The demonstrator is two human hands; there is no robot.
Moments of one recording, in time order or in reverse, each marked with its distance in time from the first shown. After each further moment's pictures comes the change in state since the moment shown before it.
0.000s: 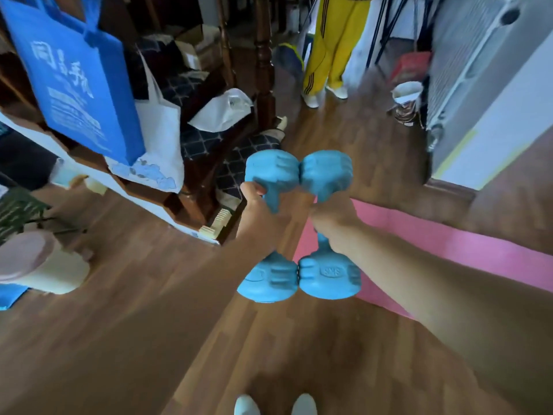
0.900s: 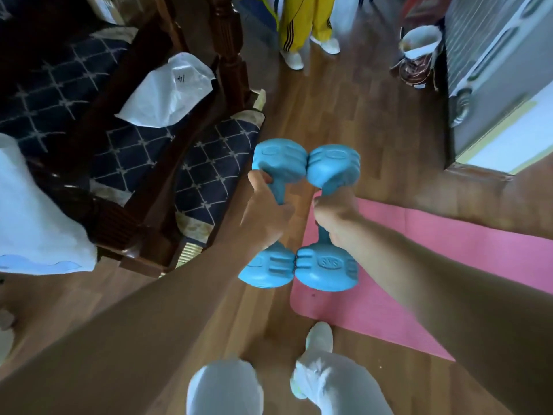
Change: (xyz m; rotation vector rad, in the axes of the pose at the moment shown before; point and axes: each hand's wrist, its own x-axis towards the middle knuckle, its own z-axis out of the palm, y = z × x) left_hand 0.403 -0.083 0.112 0.106 -0.220 -0.034; right_hand 0.386 0.025 0.094 0.120 0.101 0.303
